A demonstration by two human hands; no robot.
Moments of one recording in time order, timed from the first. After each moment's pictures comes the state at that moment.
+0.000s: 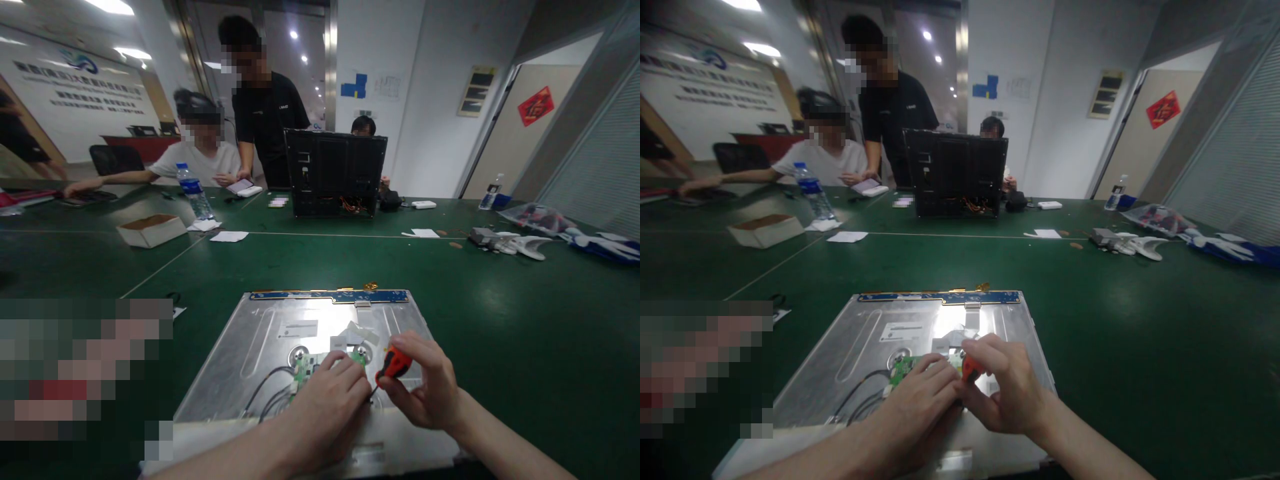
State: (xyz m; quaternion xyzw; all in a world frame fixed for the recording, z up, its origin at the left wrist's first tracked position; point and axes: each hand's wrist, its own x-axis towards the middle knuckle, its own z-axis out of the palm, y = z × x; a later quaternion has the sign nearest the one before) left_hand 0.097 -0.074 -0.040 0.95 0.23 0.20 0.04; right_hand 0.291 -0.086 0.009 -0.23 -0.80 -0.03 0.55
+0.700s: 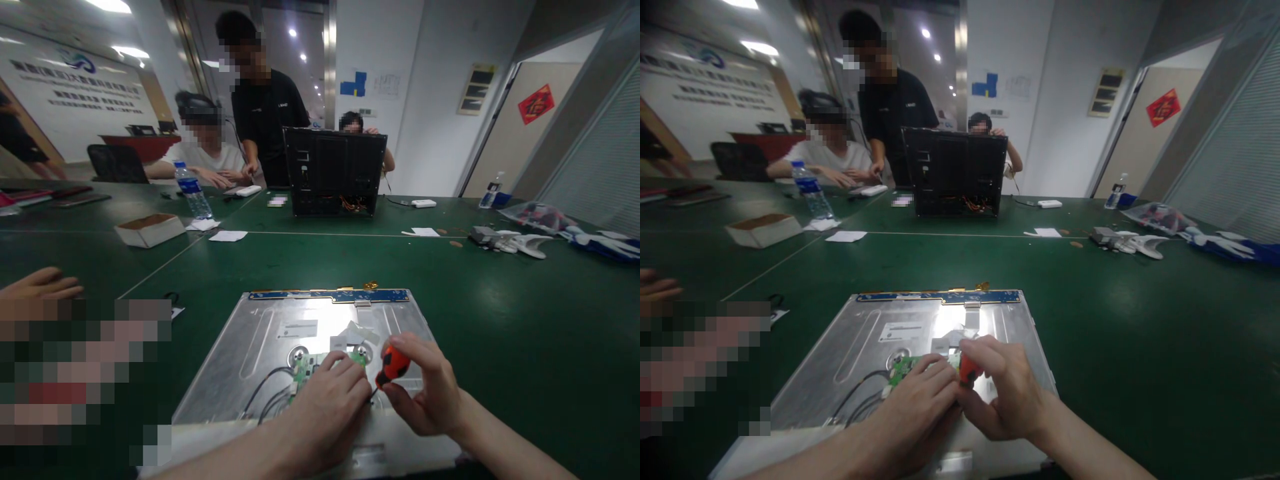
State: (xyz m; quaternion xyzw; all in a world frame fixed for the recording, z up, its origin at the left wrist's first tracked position) left_hand 0.096 -0.069 -0.046 0.95 0.21 0.22 0.04; right_hand 0.291 -0.087 0.012 -0.21 -0.82 -0.01 0.54
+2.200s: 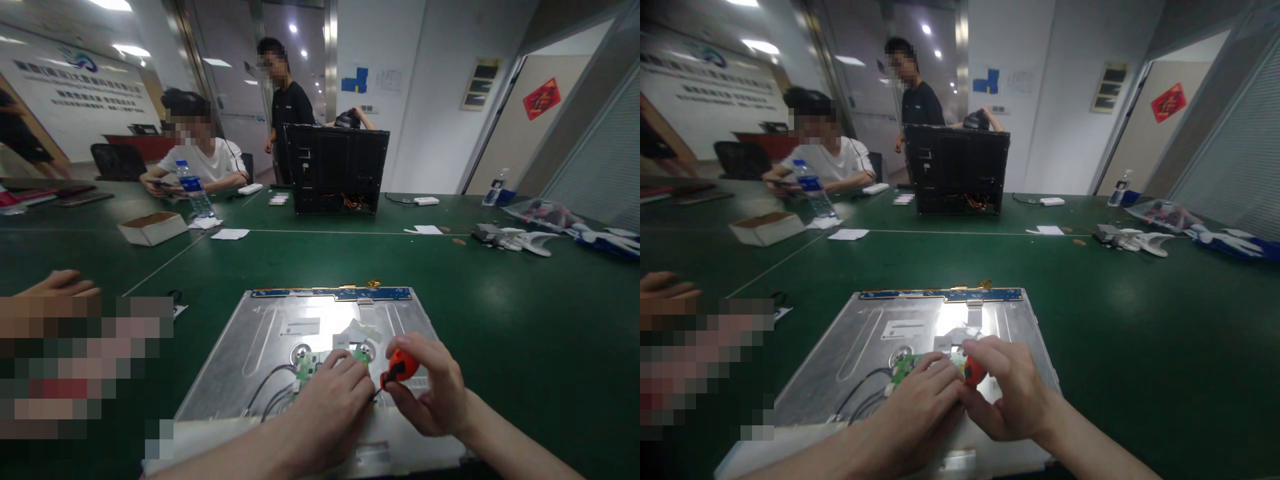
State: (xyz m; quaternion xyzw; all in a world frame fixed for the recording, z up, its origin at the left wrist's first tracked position) left_hand 0.096 -0.069 -0.045 0.95 0.21 0.21 0.04; right_hand 0.293 -0.088 0.008 -0.23 -0.81 -0.05 0.54
